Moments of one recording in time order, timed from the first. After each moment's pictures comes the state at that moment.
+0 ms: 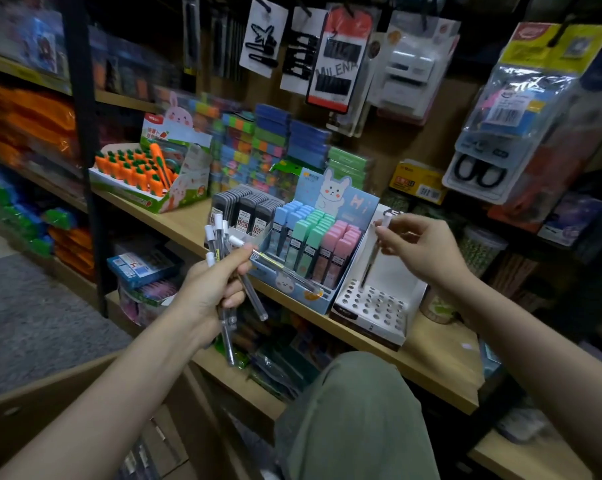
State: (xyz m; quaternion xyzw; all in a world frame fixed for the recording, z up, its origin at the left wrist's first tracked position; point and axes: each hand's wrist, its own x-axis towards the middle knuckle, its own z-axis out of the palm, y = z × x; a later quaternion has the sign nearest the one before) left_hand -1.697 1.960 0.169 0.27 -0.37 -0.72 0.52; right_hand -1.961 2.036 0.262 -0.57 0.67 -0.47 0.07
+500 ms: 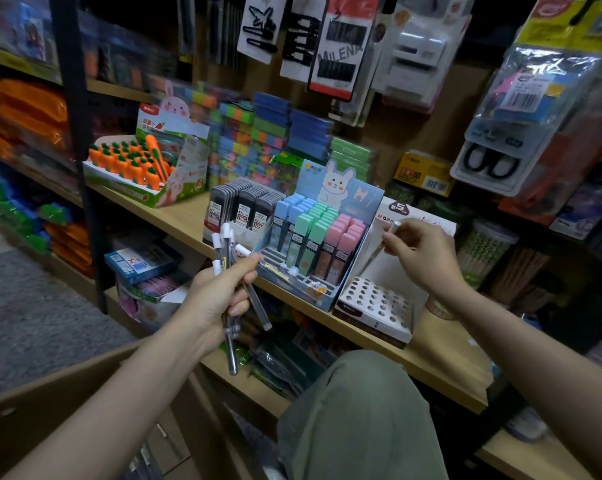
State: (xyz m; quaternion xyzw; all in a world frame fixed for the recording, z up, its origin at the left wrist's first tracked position) left_hand -1.705 1.956 0.153 0.31 -0.37 -0.72 0.49; right_hand -1.981 2.020 0.232 -0.58 0.70 -0.42 -0.04
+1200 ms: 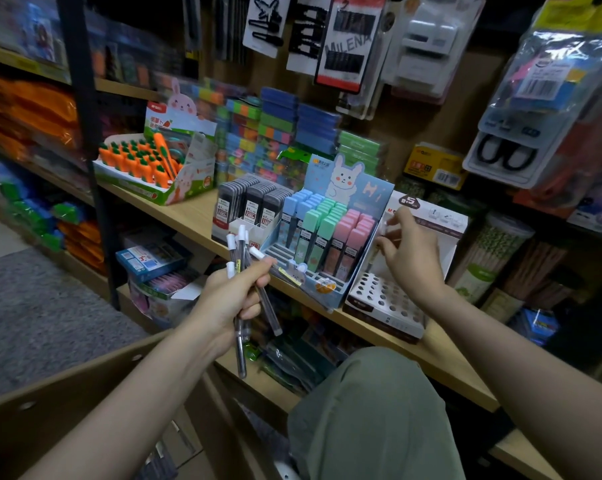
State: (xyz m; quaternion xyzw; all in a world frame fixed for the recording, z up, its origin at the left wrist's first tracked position) left_hand -1.706 1.960 0.147 0.30 -0.40 -0.73 0.47; right_hand -1.970 1.995 0.206 -0.58 0.70 -0.39 -0.10
